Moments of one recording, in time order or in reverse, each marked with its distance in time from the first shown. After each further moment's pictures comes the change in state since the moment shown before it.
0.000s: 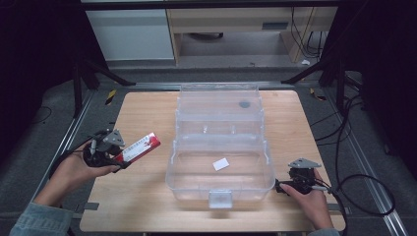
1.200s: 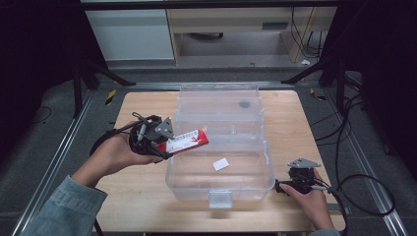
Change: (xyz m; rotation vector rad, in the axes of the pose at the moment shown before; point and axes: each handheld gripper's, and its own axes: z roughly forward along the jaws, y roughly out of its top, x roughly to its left) left arm -0.060 0.132 -0.012 -0.013 -0.063 0.304; right arm 0.000 0.001 0.001 -0.001 0.006 -0.007
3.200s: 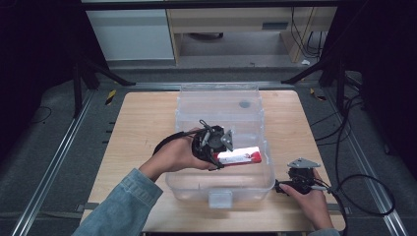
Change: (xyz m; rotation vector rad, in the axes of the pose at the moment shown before) left arm -0.031 0.107 0.084 -0.044 -0.168 0.187; right arm 0.001 0.000 0.000 0.001 0.002 -0.002
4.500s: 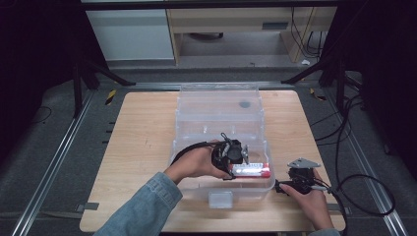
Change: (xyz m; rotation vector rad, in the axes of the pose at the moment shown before) left arm -0.001 0.019 0.072 0.072 -0.085 0.047; right arm 0.000 0.000 0.000 -0.001 0.003 0.000
